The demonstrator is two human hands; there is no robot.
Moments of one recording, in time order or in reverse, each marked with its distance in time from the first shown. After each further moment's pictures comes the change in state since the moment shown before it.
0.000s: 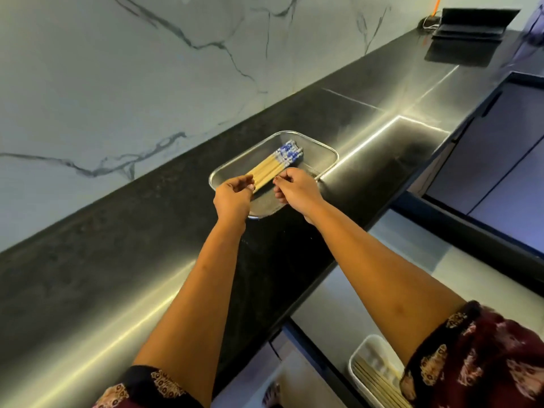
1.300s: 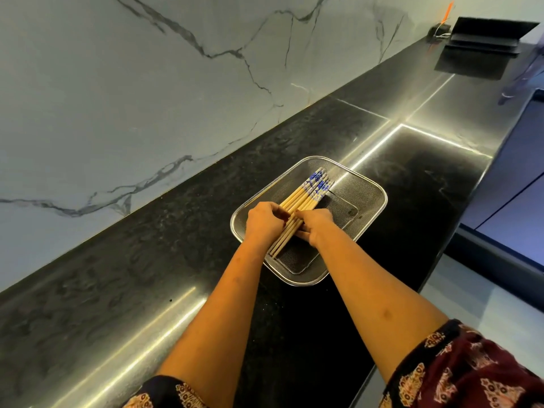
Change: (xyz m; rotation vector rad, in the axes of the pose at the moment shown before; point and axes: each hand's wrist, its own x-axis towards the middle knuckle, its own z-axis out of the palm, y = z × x) left_hand 0.128 -0.012 0.019 0.532 -0.415 0.053; right_hand 0.138 0.031 0.065 0.439 0.226 0.635
